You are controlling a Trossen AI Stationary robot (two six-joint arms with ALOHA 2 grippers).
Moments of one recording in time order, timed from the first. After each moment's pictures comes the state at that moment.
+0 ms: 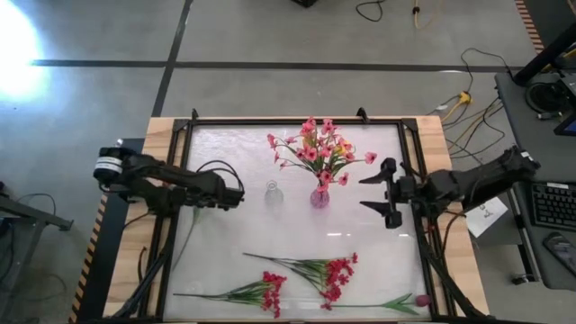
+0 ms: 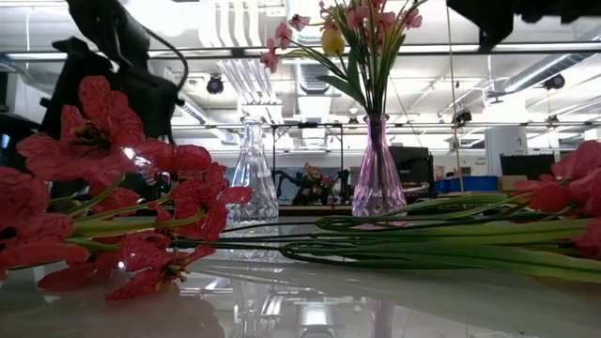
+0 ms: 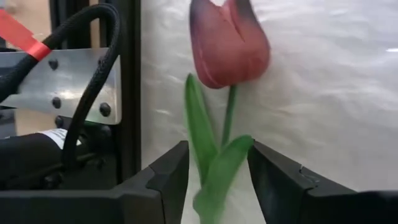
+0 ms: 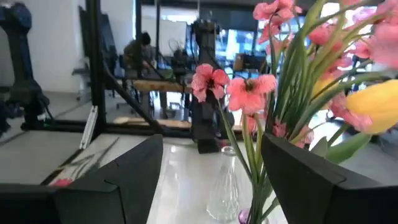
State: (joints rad) left arm 0.01 1.51 0.69 -1.16 -0.17 -1.62; right arm 0.30 0.51 0.33 0.29 0.29 -0.10
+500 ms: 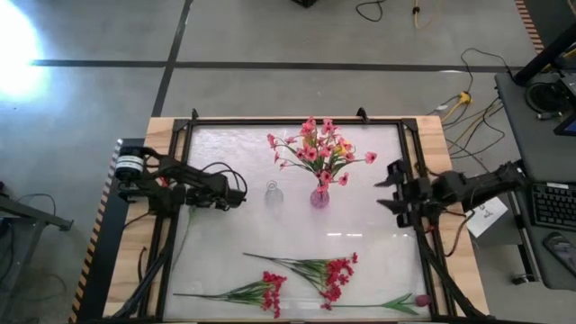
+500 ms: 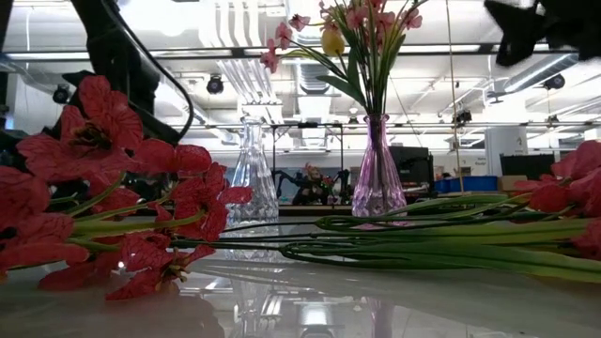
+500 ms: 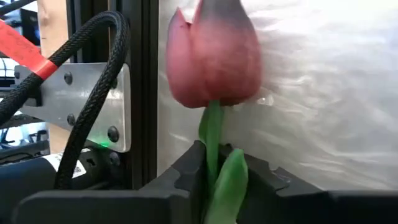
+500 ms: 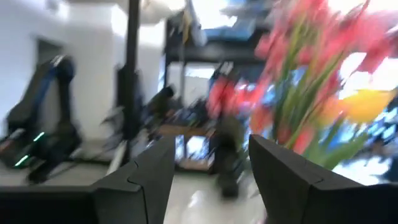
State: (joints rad) left arm 0.06 1.68 0.63 -1.08 -0.19 -1.57; right arm 0.20 0.20 0.05 0.46 0.07 -0.10
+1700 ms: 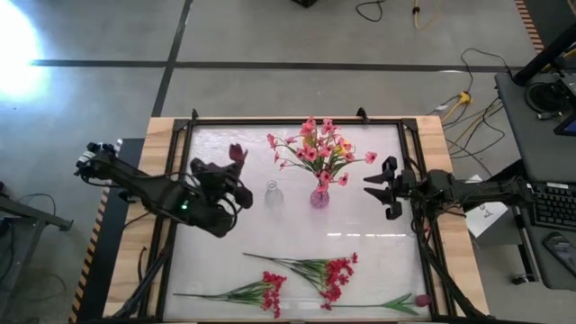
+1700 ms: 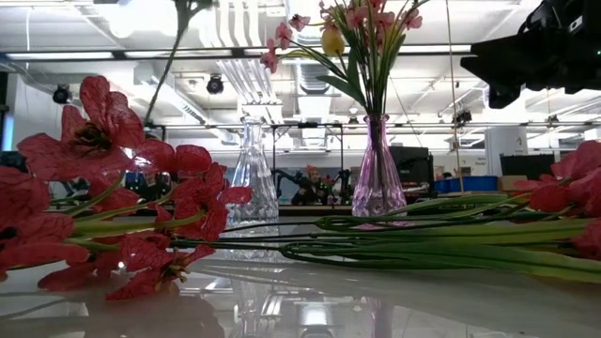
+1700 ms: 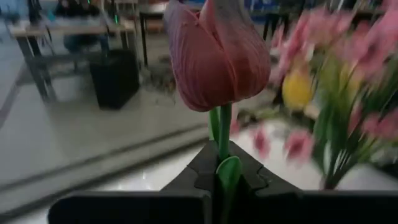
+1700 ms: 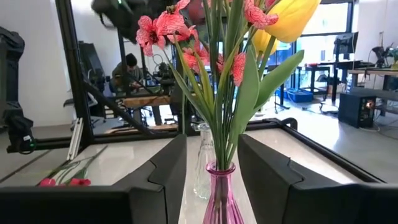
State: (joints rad) left arm -0.46 1.30 1.24 -0.88 -1.35 -1.02; right arm 0.00 0.21 0.01 0.34 0.05 0.04
